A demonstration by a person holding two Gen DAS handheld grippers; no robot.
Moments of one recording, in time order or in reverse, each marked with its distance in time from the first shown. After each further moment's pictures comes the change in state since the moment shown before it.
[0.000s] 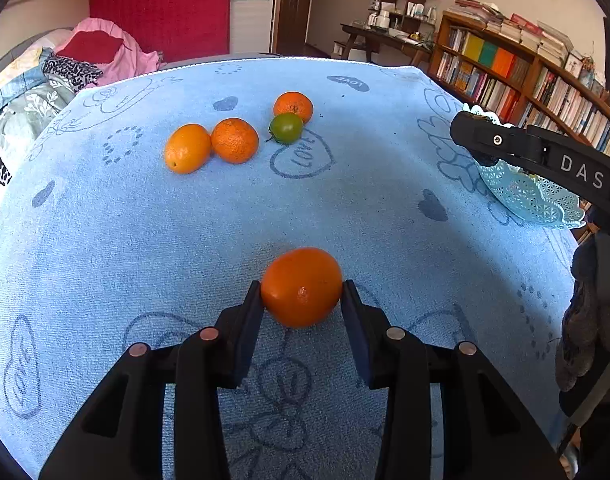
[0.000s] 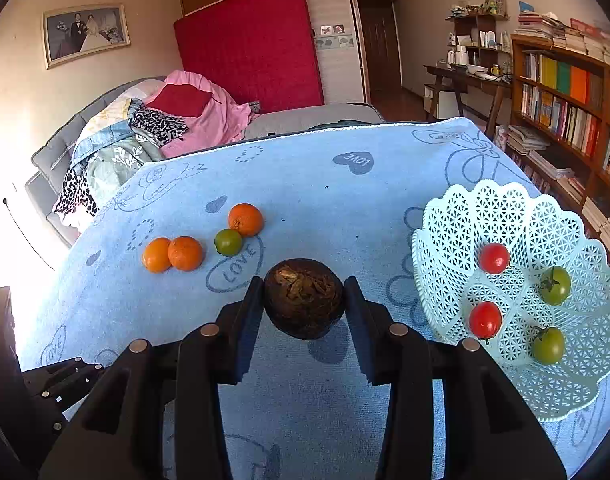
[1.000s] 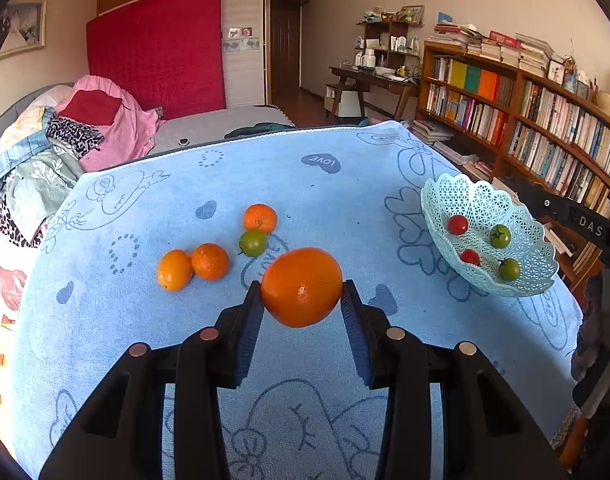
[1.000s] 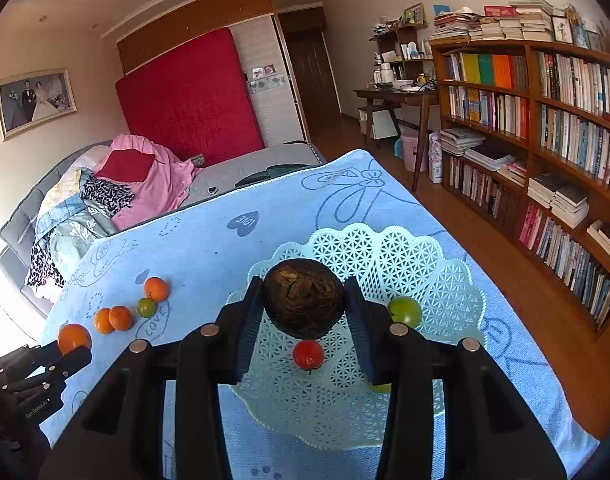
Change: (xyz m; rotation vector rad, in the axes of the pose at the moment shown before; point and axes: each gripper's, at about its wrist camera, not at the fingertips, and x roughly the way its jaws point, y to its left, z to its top) left arm -0.044 -0.059 0.061 0.093 -0.174 0.048; right arm -0.080 -0.126 0.014 0.184 -0.156 -0.160
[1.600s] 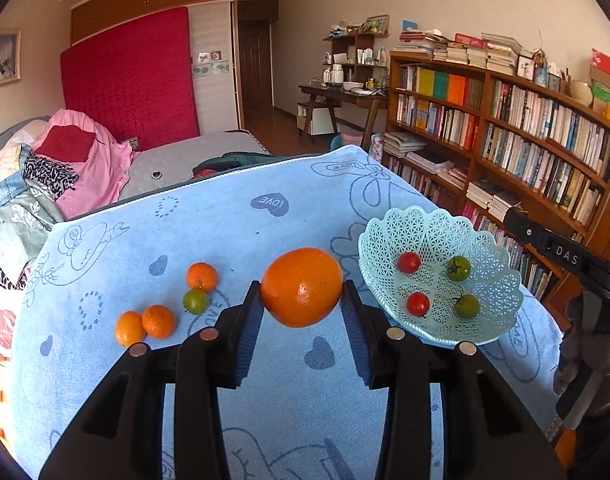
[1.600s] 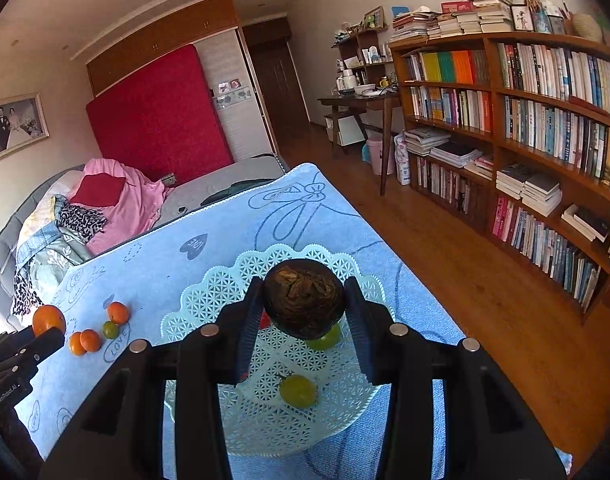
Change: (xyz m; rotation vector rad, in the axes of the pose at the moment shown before) left arm 0.003 -0.057 0.042 0.082 -0.065 -0.064; right arm -0.015 -0.062 0.007 0.076 -0.029 -0.076
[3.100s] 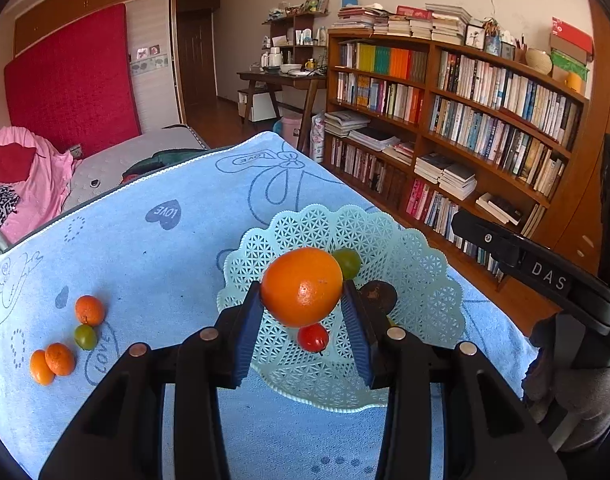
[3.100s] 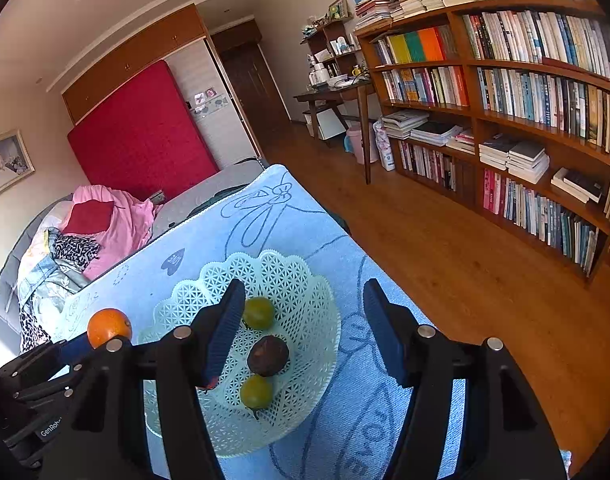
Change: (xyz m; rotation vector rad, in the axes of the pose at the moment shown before) left arm 0.054 -0.088 0.026 0.101 0.066 -0.178; right arm -0.003 -0.043 0.004 0.130 0.006 -0.010
